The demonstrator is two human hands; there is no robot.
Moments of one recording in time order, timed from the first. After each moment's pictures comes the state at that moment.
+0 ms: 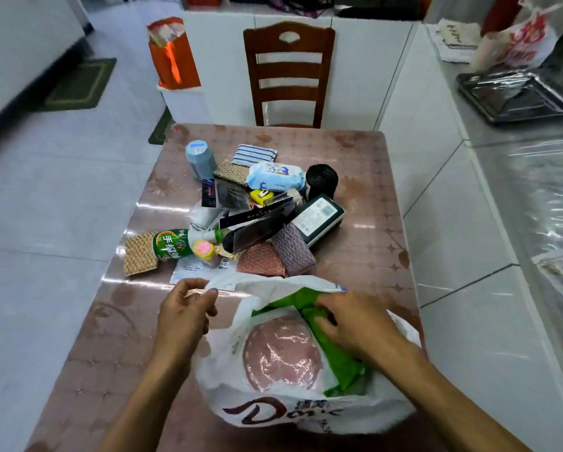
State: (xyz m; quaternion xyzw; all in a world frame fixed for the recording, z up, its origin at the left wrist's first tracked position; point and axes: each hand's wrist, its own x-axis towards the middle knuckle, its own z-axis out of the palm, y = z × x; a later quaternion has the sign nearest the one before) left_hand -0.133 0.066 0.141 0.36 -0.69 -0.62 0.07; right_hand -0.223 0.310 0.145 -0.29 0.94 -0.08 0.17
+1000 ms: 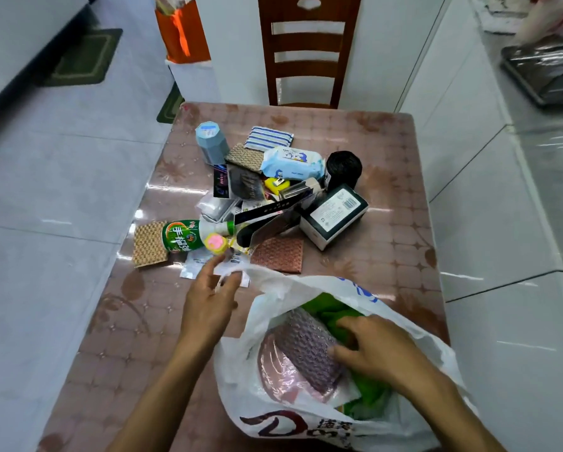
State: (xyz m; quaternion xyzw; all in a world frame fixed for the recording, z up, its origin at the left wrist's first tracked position) left_hand -0.170 0.052 0.115 0.35 -0.77 -0.54 0.05; right_hand -0.221 0.305 0.123 -0.24 0.91 -0.14 0.32
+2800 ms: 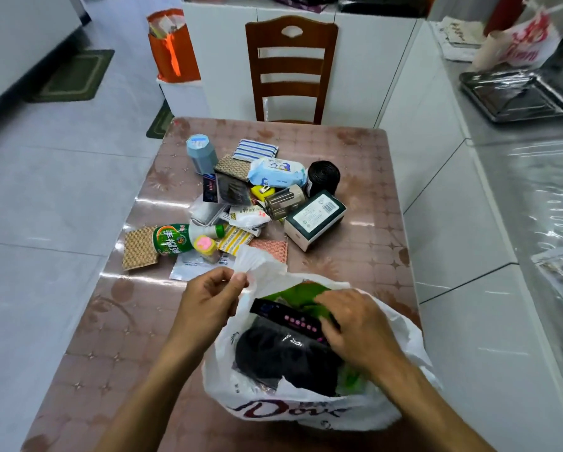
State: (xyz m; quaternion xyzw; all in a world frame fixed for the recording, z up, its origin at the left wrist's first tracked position) left_hand -0.142 0.084 0.172 0.23 -0.74 -0.63 0.03; right_hand -0.201 0.319 0.116 -0.28 0.95 -0.14 0.06
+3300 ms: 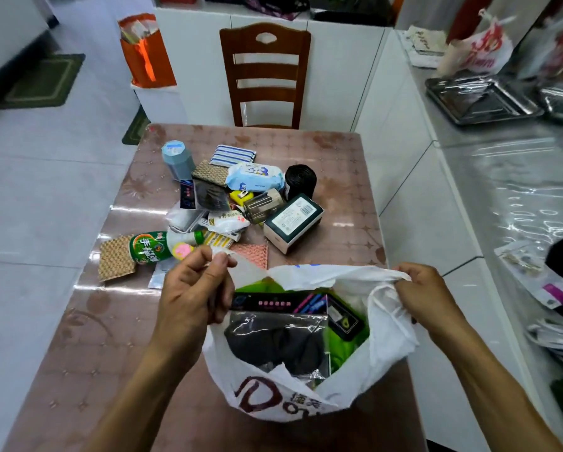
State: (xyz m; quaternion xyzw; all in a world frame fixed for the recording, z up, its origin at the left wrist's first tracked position) left_hand -0.153 0.105 0.206 0.14 -0.64 -0.75 0.10; right_hand -0.250 0.396 0.189 0.09 0.91 -0.36 0.16
